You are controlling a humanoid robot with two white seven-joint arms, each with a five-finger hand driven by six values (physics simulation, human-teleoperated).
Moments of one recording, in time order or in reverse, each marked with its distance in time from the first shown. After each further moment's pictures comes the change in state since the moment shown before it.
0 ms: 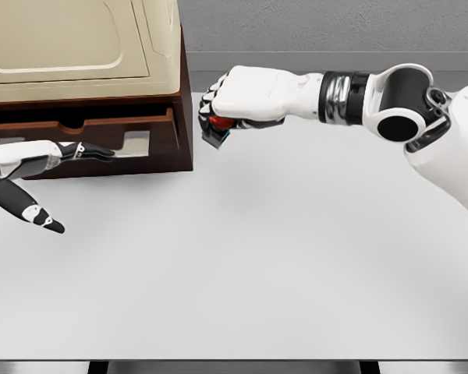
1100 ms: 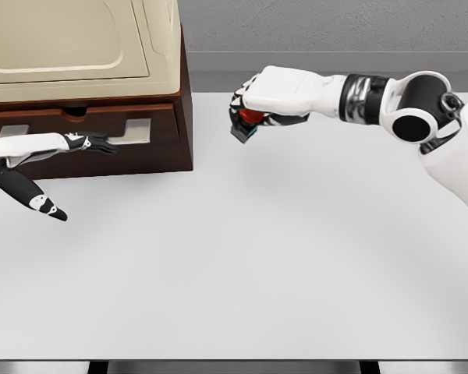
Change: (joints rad) left arm -0.053 -0.073 -0.012 0.082 -0.199 -0.068 0.002; right arm 0.057 -0.017 -0.059 0.094 0.035 -0.004 0.000
